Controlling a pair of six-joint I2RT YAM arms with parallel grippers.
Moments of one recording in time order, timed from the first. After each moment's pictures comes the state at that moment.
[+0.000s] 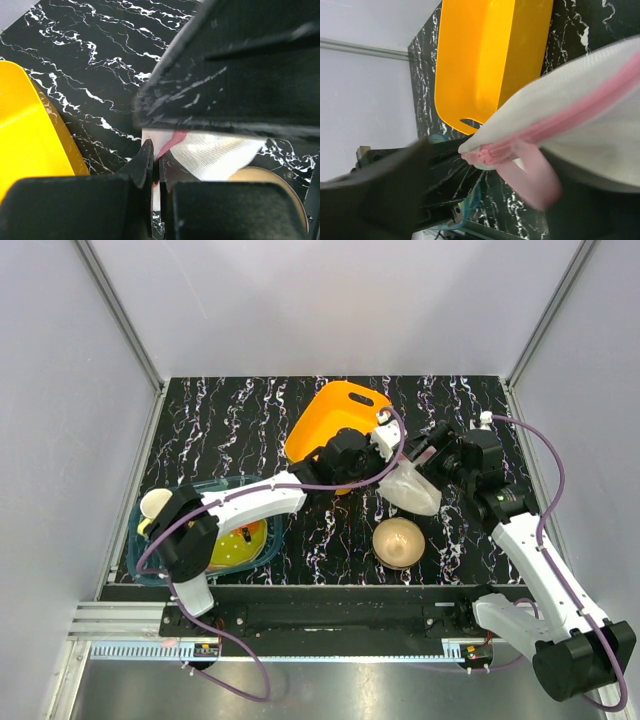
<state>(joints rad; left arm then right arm) -0.93 1.75 1.32 0.15 0.11 0.01 0.28 0.97 0.91 -0.37 -0.10 1.00</state>
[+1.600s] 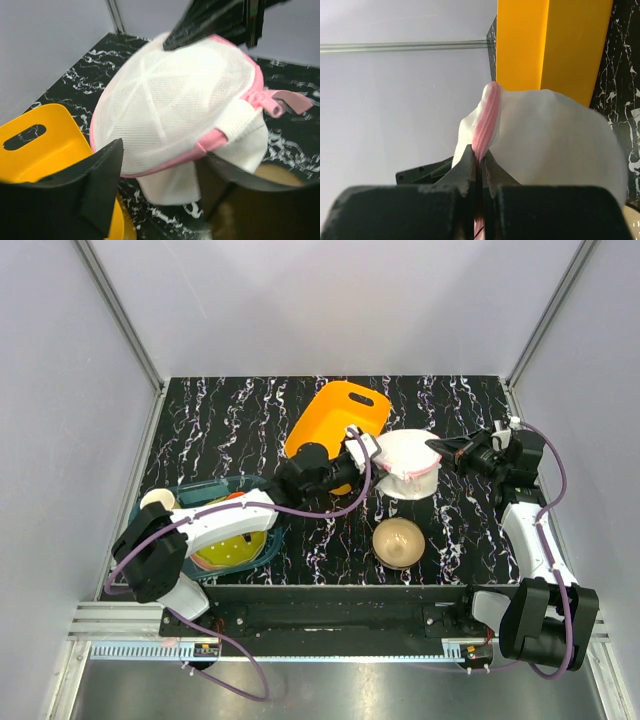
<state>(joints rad) -0.91 1.54 1.01 0.50 0.17 0.15 -0.19 1.13 0.73 0.10 -0.82 1.24</state>
